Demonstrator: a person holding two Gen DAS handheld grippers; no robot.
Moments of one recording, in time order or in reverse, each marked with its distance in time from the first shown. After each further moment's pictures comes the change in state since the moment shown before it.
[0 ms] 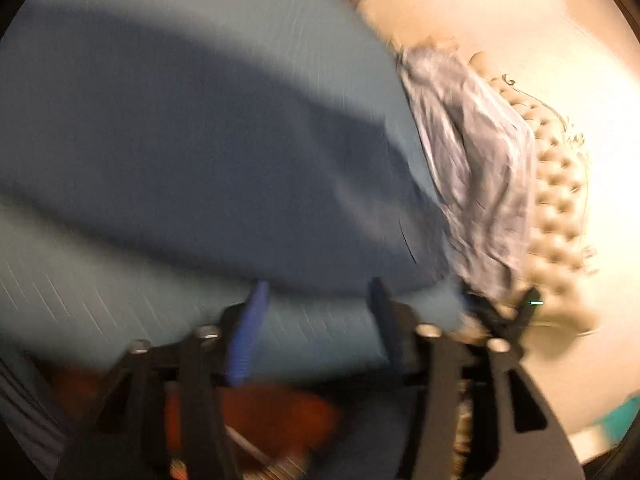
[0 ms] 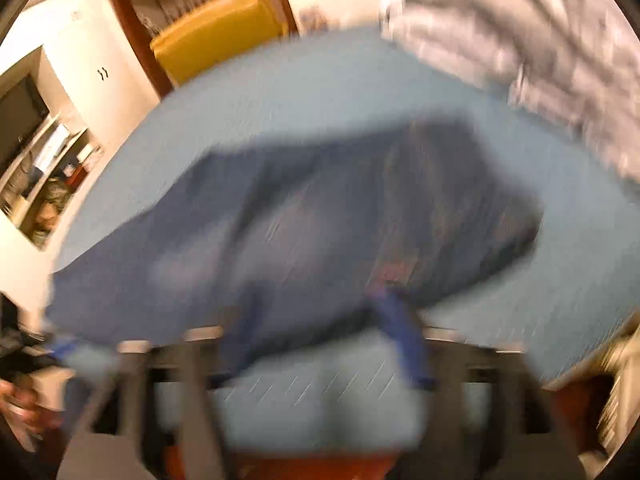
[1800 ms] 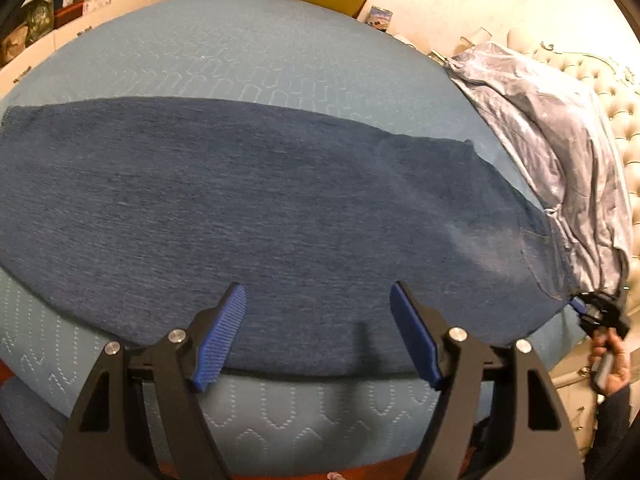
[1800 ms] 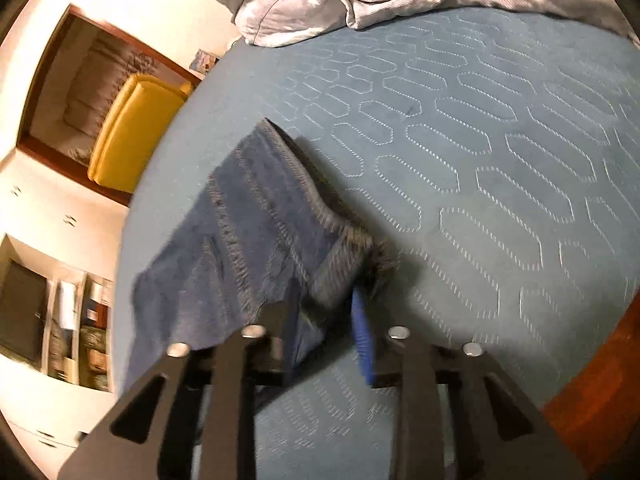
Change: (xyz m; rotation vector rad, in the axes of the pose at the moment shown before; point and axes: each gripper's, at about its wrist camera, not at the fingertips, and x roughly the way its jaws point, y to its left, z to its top) left arm 0.027 0.019 0.001 0.178 -0.119 0.371; right arm 0.016 -0.186 -0.035 0.685 0.076 0.166
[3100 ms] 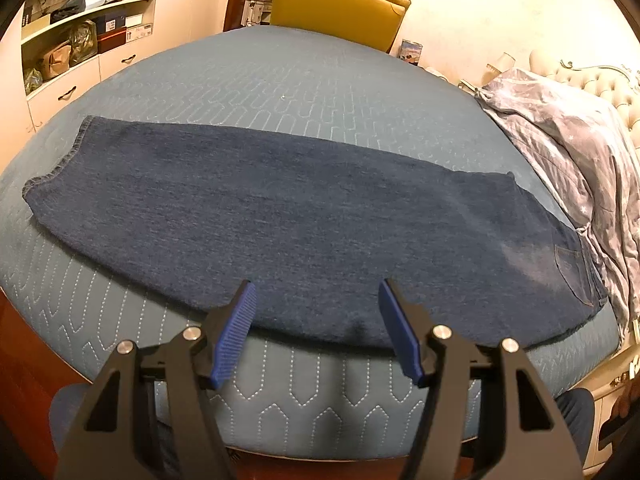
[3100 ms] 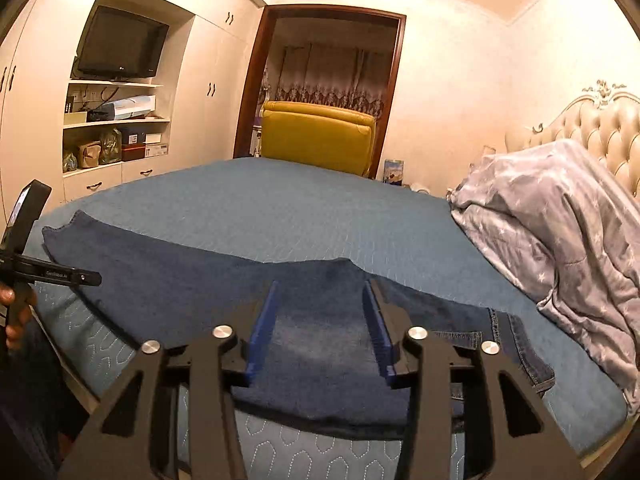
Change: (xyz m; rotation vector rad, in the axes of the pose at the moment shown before) left arm -0.055 0.060 -0.017 -0.010 -0.125 0.125; right arm -0.031 0.276 -0.275 -1.127 -0.505 -0.005
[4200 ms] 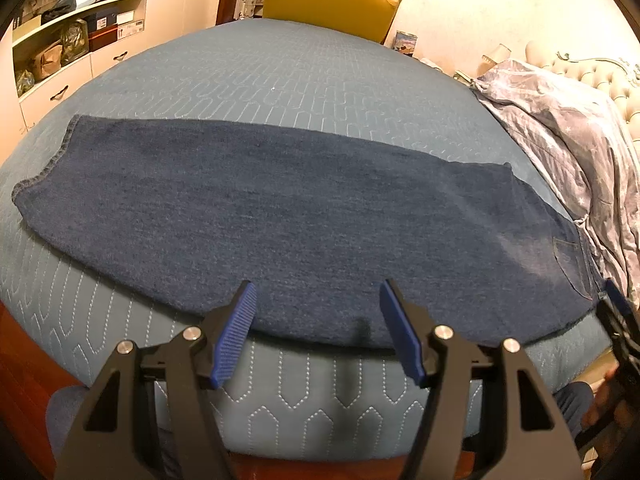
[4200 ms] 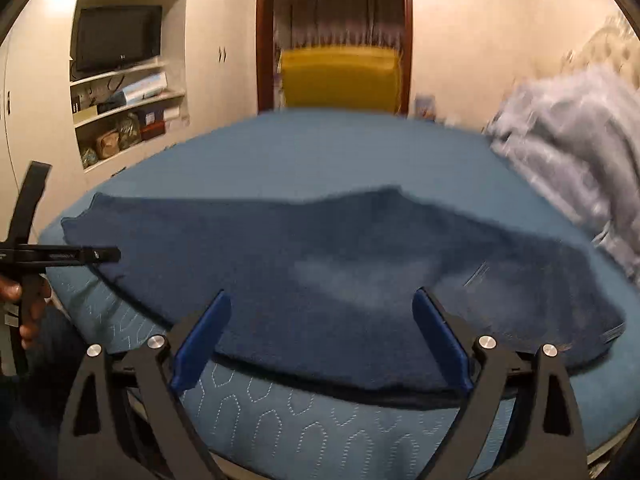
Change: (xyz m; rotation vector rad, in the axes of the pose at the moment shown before) left arm 0.007 -0.005 0.003 0.018 0.030 -0.017; right arm 0.074 0.001 -0.034 0.178 0.277 0.192
